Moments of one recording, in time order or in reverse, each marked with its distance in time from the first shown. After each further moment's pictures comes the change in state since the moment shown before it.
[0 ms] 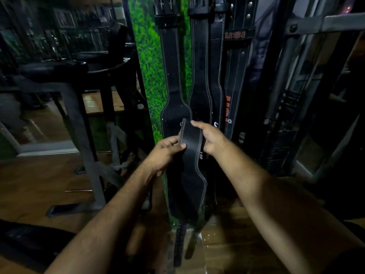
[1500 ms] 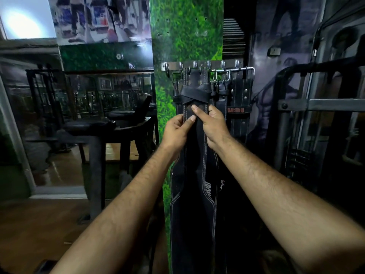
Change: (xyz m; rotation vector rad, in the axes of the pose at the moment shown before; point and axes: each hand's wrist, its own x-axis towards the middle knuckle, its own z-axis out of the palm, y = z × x) left_hand 0.061 0.188 0.055 0.152 0.273 0.538; right_hand -0.038 -0.169 0.085 -0.076 -0.110 -0.813
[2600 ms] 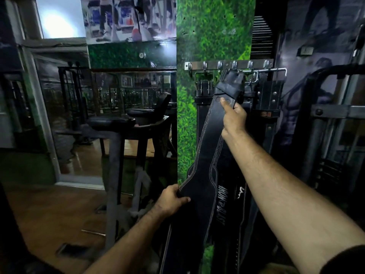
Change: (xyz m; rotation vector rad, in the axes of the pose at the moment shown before) left_hand -0.094 -0.151 -0.119 0.513 -0.091 -0.400; right_hand 0.069 0.026 0.009 0.106 0.295 -0.031
